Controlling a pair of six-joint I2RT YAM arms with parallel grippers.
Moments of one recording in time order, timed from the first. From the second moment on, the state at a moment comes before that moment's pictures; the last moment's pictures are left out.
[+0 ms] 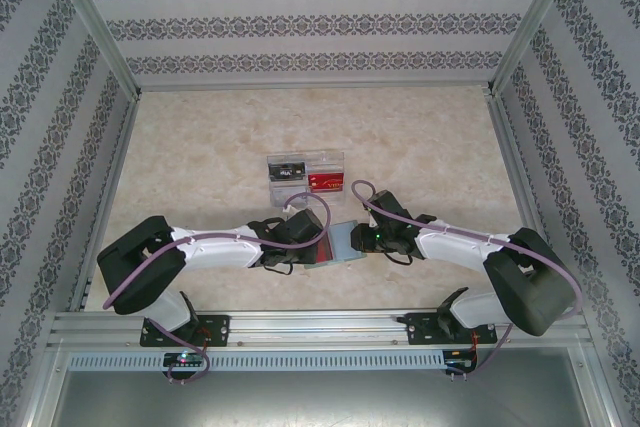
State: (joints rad) left arm -0.96 1.57 0.75 -0.25 -0.08 -0.87; right arm 0.64 1.37 0.52 -0.20 -0.17 0.64
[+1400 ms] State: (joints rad) left arm -0.96 1.59 0.76 -0.23 -0.08 -0.87; right arm 0.76 1.26 0.60 -0.30 -0.01 0.62
